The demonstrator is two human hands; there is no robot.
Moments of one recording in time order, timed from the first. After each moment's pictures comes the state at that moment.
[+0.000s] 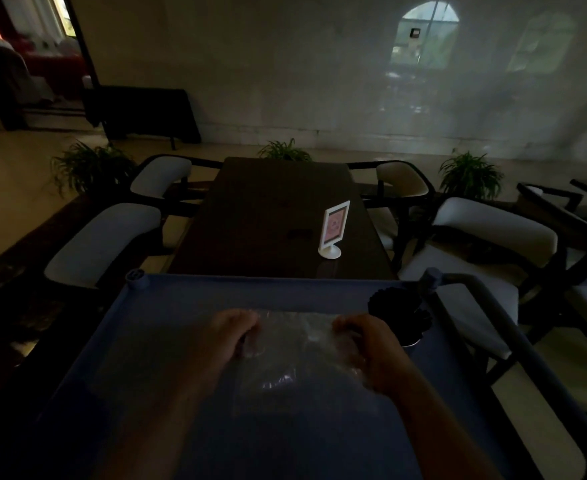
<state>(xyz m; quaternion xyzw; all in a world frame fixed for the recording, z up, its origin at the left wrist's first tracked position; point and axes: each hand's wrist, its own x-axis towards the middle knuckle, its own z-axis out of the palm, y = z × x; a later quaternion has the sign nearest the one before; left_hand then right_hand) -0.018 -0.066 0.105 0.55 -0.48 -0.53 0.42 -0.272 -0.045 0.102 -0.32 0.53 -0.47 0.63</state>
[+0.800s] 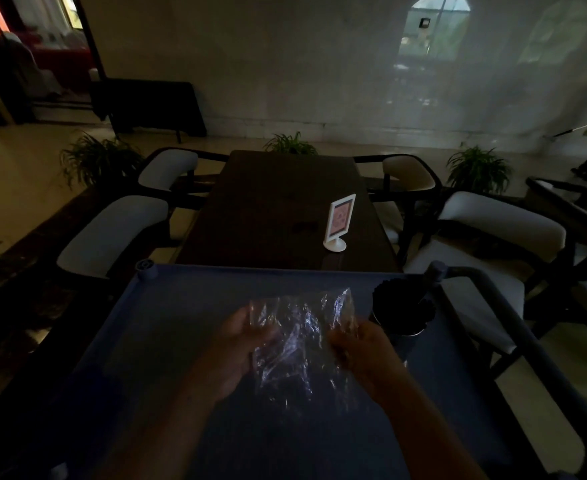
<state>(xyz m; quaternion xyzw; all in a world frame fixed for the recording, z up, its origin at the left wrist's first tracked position) -0.021 -0.039 0.103 0.39 -0.38 -0.71 0.43 -0.251 -0.014 0.102 -0.43 0.56 -0.43 0.56</state>
